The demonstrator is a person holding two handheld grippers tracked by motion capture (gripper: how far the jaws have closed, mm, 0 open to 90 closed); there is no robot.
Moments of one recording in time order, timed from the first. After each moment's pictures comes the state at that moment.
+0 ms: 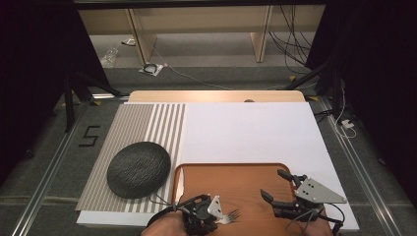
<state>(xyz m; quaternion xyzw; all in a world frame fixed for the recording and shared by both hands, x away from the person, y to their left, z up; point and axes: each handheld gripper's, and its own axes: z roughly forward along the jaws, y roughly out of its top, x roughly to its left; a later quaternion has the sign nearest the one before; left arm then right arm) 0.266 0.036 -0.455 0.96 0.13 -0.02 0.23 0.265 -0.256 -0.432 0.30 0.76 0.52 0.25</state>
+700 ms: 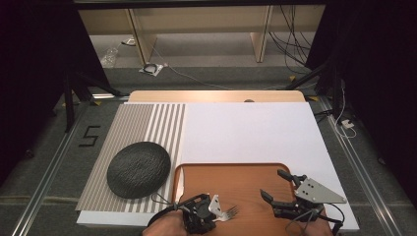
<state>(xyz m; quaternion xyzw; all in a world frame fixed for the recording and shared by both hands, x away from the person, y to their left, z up) 0.273 0.039 -0.464 0.96 0.15 -0.02 0.22 0.265 -0.255 -0.433 0.30 0.76 0.53 0.25</state>
